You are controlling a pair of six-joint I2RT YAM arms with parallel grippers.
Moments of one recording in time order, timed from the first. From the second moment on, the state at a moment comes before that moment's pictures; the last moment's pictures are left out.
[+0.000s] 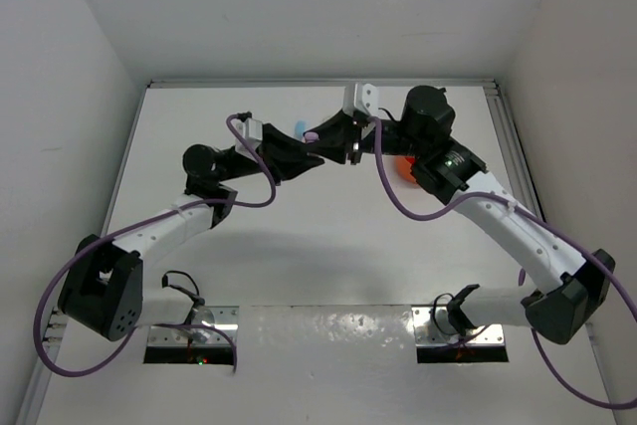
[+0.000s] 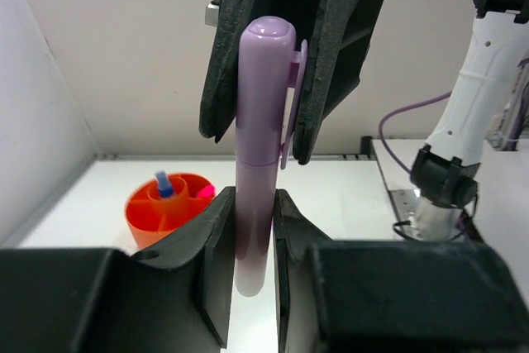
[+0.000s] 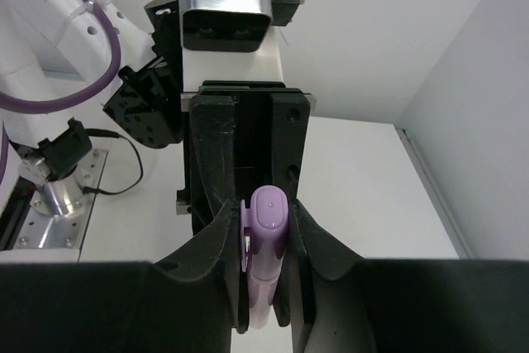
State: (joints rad) left arm -0.43 1.28 0.74 1.12 0.96 -0.39; right arm 0.64 1.30 1.28 0.00 -0.79 -0.27
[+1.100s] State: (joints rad) left arm -0.37 1.29 0.69 1.00 0.96 -0.54; right arm 0.63 1.33 0.90 0.62 -0.68 0.05
